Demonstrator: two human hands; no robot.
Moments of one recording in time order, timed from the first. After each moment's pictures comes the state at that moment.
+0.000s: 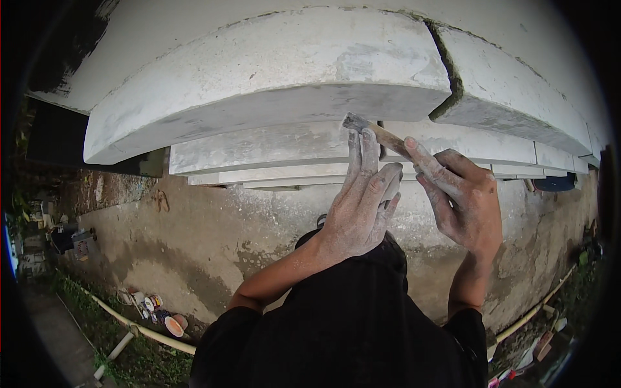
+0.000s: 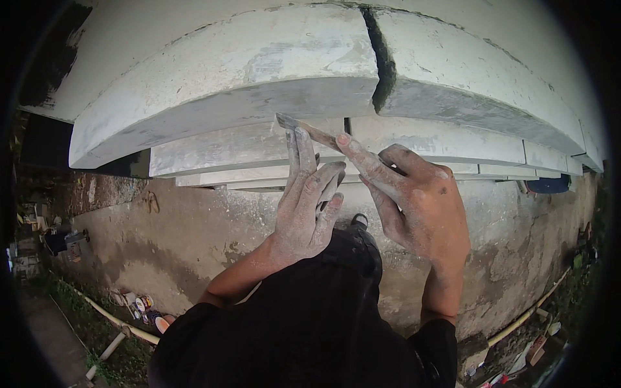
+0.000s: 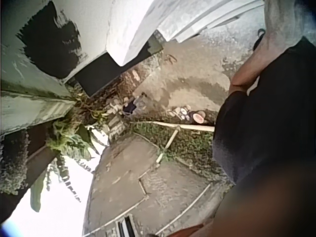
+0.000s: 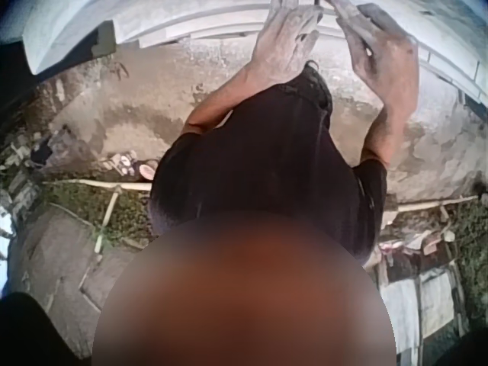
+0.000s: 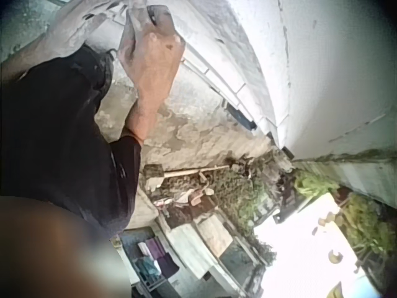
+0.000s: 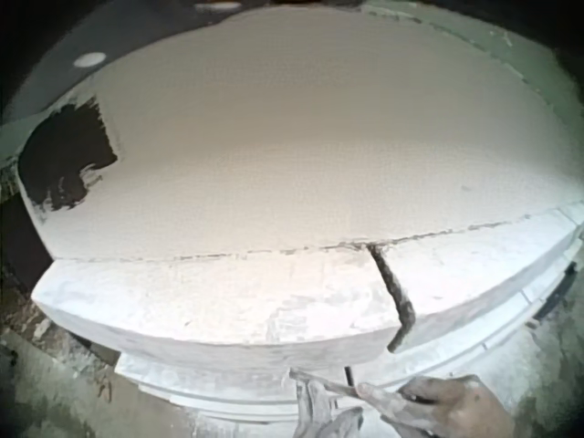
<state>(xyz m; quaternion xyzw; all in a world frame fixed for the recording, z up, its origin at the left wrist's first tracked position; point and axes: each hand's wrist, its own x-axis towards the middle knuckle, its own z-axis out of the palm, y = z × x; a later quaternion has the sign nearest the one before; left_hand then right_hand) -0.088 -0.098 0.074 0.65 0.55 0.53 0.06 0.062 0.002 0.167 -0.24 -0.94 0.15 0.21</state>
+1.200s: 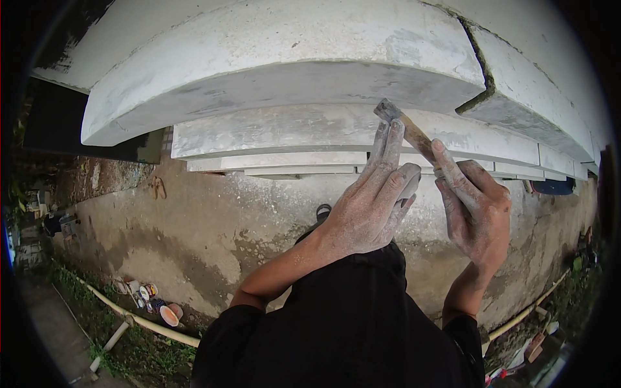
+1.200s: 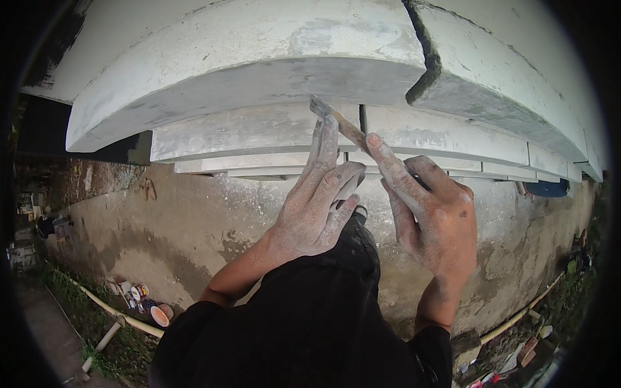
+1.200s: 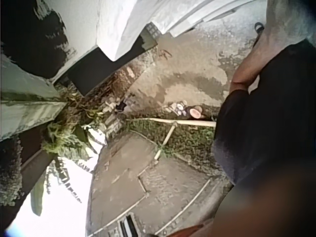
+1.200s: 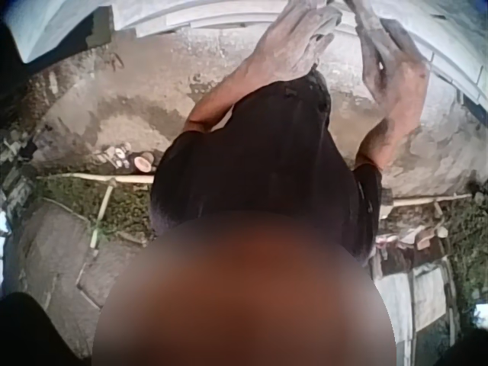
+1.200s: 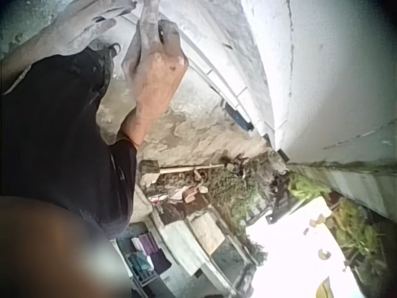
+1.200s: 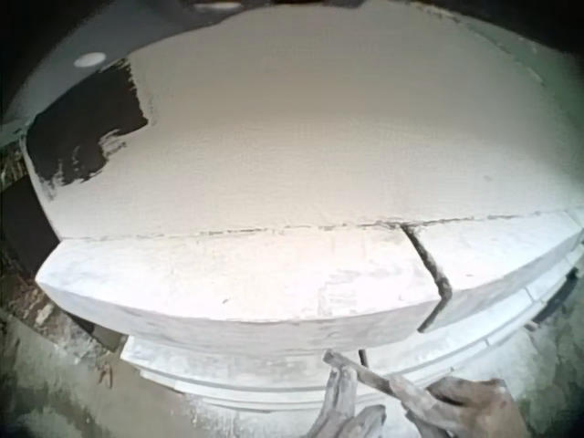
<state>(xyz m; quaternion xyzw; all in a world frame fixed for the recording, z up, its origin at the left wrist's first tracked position) -0.103 -0.117 0.082 0.66 0.53 0.53 0.12 0.055 -0.026 0.162 -0.26 -0.93 0.10 0.22</state>
